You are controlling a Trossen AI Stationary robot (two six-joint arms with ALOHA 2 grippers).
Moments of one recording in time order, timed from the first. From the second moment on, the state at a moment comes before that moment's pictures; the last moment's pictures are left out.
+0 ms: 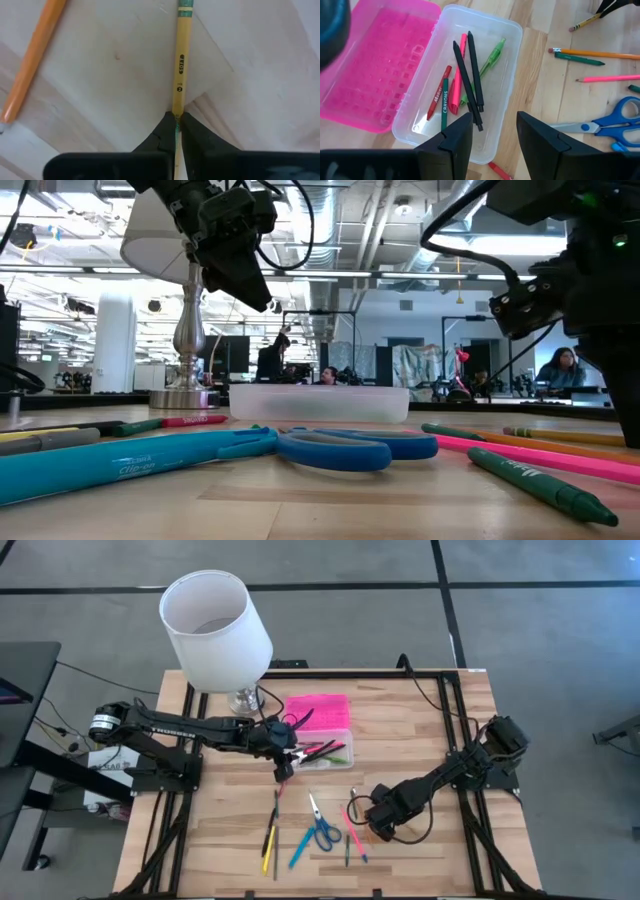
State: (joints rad) left arm 0.00 1.39 0.97 -0.44 -0.14 -0.29; right arm 0.48 1.79 0.98 -0.81 -0.03 1.11
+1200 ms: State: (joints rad) left arm -0.06 1.39 0.97 -0.68 -0.14 -0.49; right arm 0.35 1.79 1.34 -1.08 0.23 0.54
